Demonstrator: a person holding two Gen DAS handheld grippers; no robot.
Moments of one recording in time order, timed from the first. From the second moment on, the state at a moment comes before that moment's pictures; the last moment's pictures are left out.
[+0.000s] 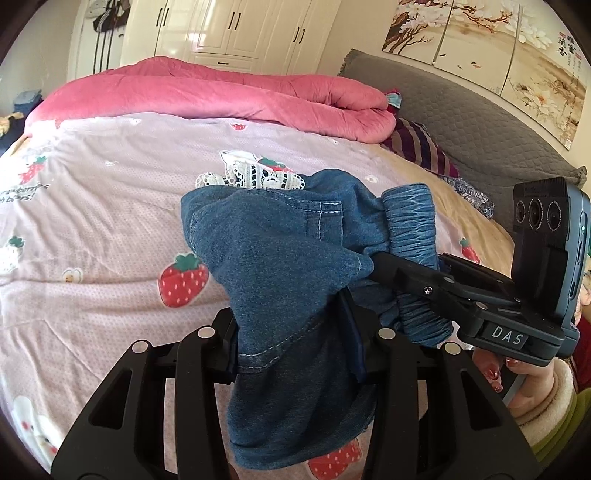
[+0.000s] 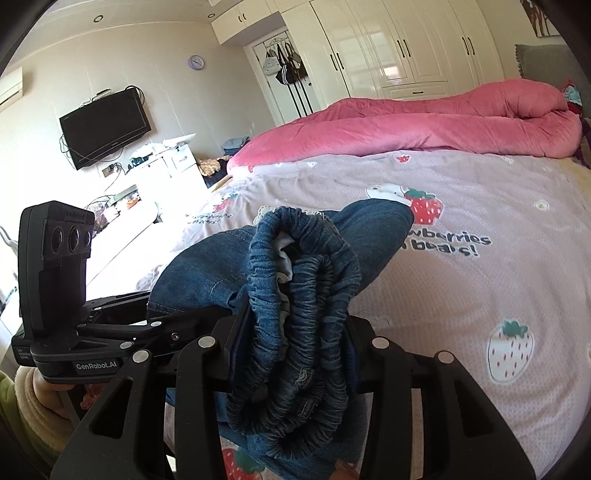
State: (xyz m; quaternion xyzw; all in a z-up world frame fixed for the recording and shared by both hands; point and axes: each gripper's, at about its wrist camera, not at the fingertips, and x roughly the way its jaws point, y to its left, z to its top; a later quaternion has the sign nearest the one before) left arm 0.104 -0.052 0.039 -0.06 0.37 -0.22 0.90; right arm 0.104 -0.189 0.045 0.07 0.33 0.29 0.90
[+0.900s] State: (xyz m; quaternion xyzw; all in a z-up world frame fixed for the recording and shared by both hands) left arm 0.164 -0.036 -0.013 -0.10 0.43 -0.20 0.88; right arm 0.165 -0.172 -0.010 0.09 0.40 0.27 0.87
